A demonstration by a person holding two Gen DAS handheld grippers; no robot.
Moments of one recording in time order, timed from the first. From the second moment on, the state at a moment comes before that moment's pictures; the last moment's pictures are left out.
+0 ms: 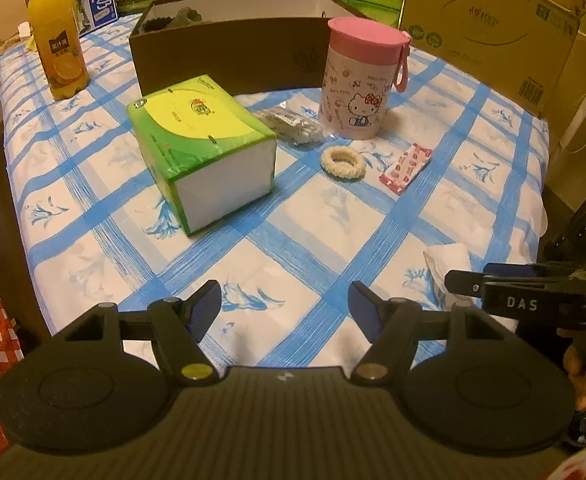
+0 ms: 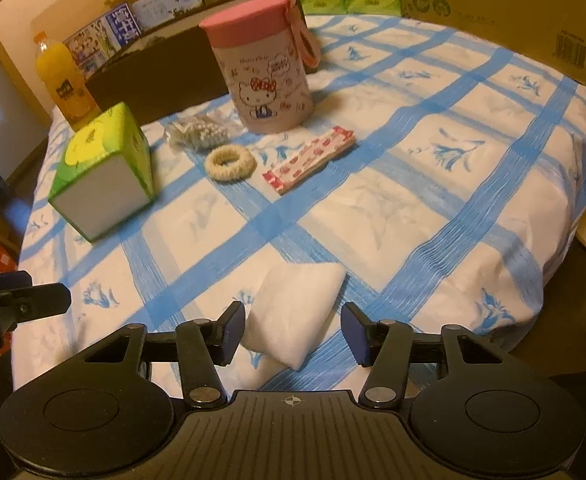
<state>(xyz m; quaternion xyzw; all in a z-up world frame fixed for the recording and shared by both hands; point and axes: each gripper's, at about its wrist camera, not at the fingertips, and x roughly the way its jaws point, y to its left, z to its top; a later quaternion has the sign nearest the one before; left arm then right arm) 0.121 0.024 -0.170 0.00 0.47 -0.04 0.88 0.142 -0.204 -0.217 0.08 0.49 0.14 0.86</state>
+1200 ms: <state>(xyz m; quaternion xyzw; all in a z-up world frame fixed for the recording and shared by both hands) 0.223 -0.025 -0.202 0.03 0.43 -0.08 0.90 0.219 -0.218 -0.198 0.08 0.42 0.15 0.89</state>
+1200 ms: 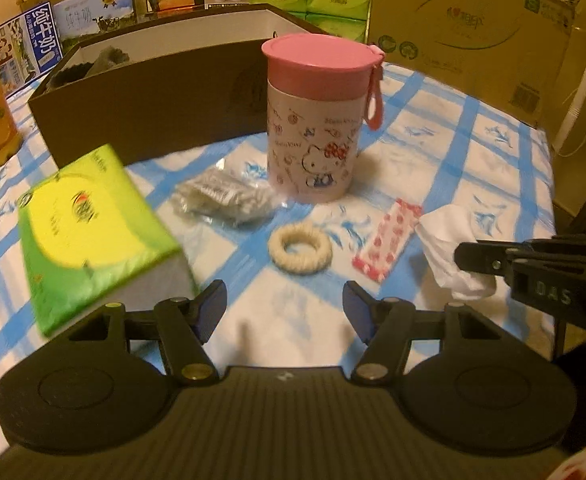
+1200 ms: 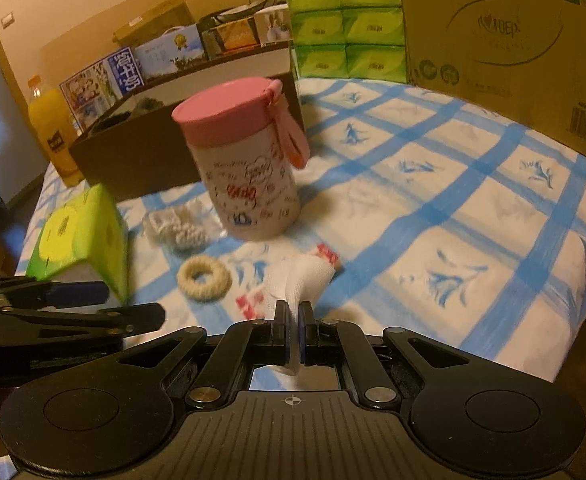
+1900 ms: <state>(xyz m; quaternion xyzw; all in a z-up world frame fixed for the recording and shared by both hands) 0.284 -0.062 -0.240 0.11 0.42 -0.07 0.90 0.253 -0.233 -0.217 0.11 0.42 0.13 0.89</state>
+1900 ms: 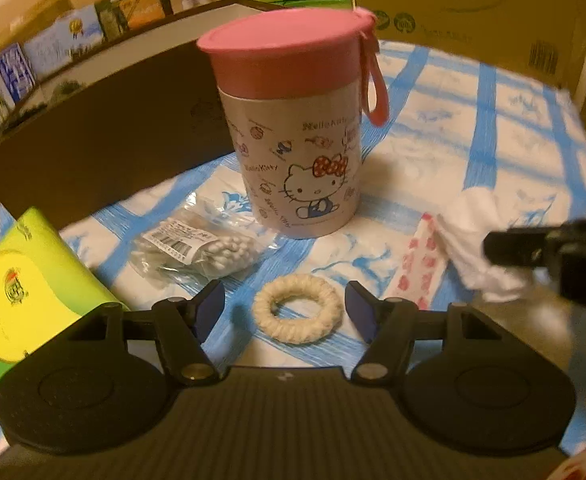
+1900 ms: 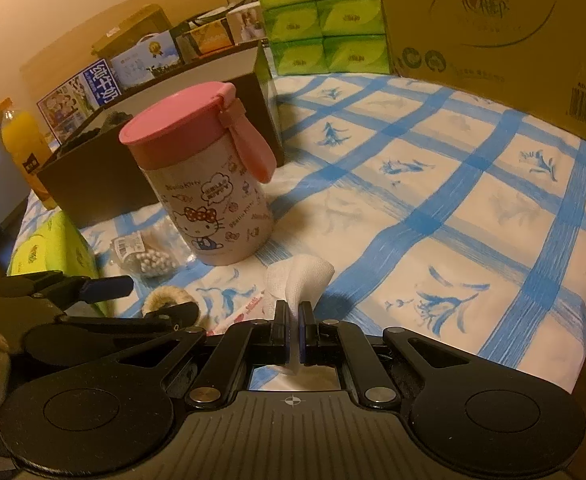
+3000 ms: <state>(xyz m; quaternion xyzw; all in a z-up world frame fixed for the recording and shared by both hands) 0.250 -0.035 -0.200 0.04 0.42 -0.08 0.90 0.224 -0.232 -0.186 0.12 0.41 0.14 0.90</state>
